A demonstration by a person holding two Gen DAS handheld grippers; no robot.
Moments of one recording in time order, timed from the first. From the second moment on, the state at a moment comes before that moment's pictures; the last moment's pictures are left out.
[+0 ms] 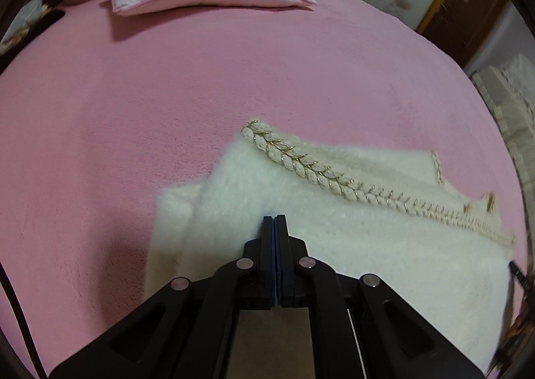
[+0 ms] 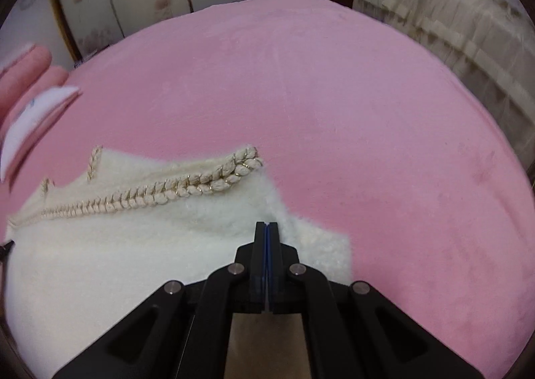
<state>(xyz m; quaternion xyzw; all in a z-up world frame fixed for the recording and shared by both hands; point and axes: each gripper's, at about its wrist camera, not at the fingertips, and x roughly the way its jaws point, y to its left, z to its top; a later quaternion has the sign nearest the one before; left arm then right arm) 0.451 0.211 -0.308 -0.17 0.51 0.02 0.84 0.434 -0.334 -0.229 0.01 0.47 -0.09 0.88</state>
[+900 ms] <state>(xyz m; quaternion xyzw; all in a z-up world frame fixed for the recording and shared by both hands) 0.403 0.203 -0.315 -0.26 0.50 0.03 0.82 0.428 -0.104 -0.258 0.04 0.63 0.00 0.77</state>
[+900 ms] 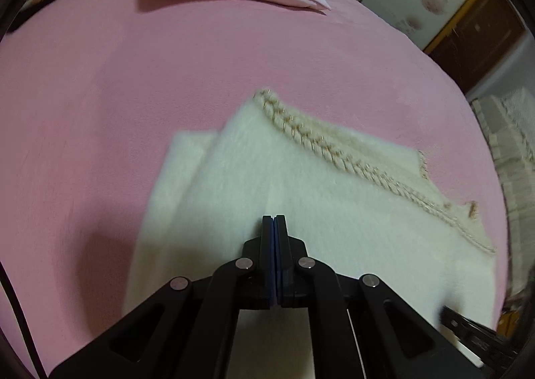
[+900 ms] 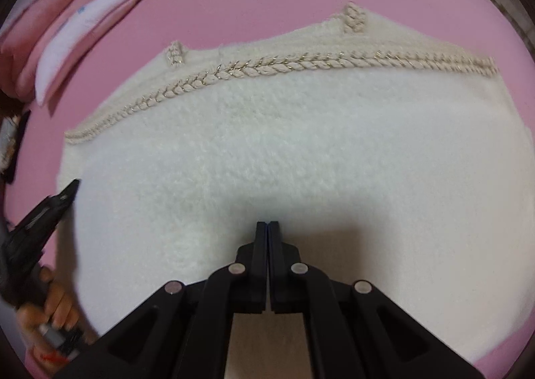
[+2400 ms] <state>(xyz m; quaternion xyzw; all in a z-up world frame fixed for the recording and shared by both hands) 0.285 0.215 -0.358 -0.50 0.52 0.02 0.69 0.453 -0.078 -0.281 0.00 0.70 0.04 0.71</state>
